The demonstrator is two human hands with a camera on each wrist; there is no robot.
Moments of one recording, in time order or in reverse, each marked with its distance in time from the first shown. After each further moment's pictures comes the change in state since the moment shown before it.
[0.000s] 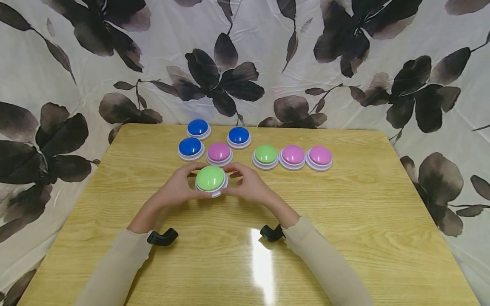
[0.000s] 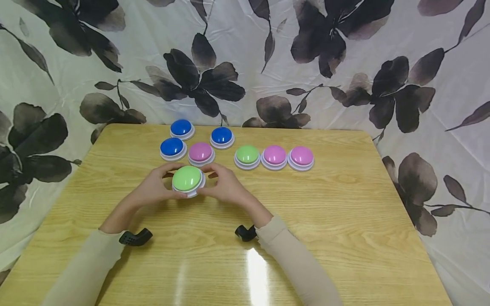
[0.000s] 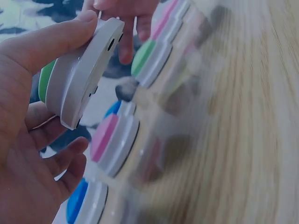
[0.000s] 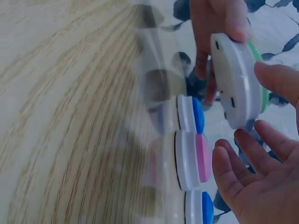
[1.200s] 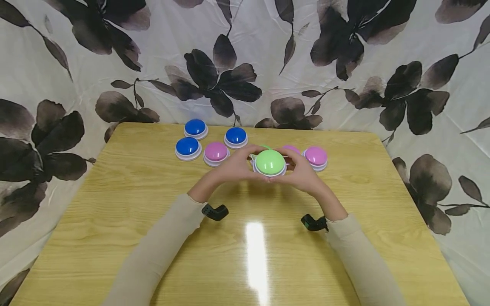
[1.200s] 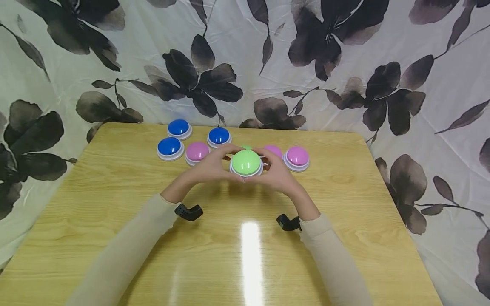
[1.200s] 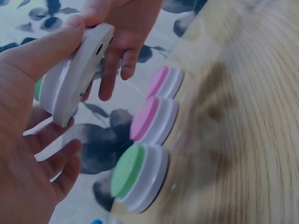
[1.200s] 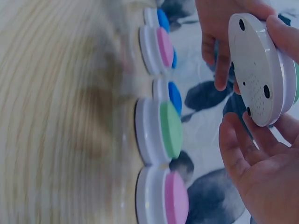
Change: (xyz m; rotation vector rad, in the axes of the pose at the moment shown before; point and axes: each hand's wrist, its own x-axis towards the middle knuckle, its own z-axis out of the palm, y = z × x) left_hand 0.106 0.083 0.077 -0.046 -0.143 0.227; right_hand -0.057 0.011 -0.112 0.004 0.149 -0.033
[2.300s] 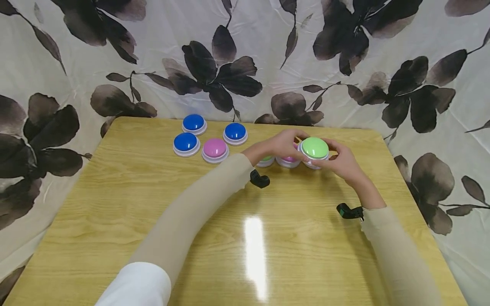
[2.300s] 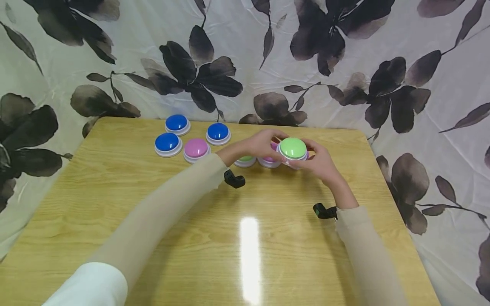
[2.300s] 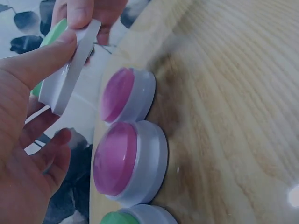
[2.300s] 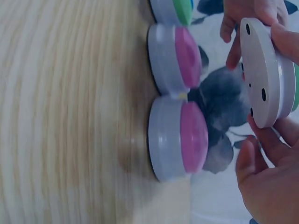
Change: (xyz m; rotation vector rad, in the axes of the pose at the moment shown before) left_hand 0.133 0.016 0.050 0.116 -0.277 0.015; right_hand -0.021 0.056 -0.095 -0.101 0.171 0.251
